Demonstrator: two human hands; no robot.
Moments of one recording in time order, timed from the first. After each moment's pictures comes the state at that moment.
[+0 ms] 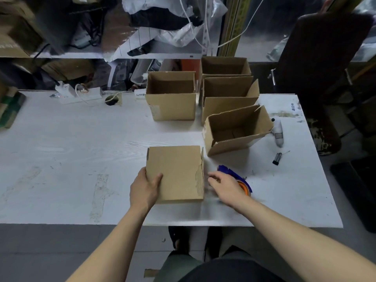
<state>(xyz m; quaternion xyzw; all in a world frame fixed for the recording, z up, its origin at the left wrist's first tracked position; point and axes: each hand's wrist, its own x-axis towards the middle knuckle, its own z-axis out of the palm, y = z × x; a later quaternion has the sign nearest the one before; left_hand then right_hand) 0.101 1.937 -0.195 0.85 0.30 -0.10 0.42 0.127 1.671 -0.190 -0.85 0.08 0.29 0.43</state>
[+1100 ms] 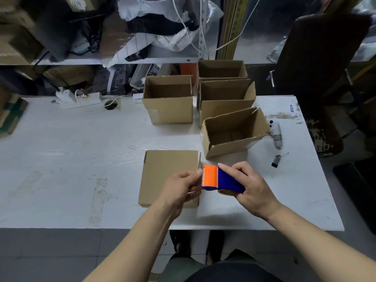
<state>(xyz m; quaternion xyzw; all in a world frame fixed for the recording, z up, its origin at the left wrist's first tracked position) 0.113 1.839 -0.116 0.58 0.28 -0.26 0.72 0.123 1.596 -0.165 -0.91 -0.25 0.00 0.34</state>
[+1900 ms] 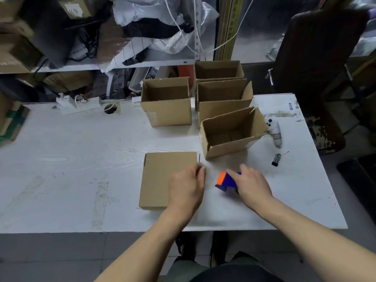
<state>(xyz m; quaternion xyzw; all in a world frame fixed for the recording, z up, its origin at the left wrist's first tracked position) 0.117 1.814 -0.114 0.94 0.06 0.01 0.33 0.142 1.594 -0.198 -0.98 -0.15 0.13 0.00</state>
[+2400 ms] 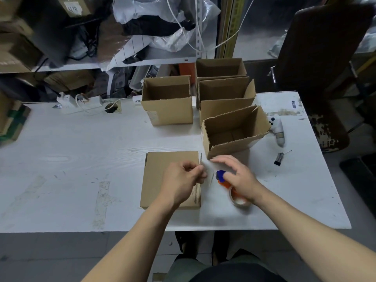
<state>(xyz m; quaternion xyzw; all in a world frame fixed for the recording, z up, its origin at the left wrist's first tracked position) 0.136 1.834 -0.110 0.75 0.19 -0.16 0.61 0.158 1.626 -0.166 -0.82 -0.04 0.21 0.52</state>
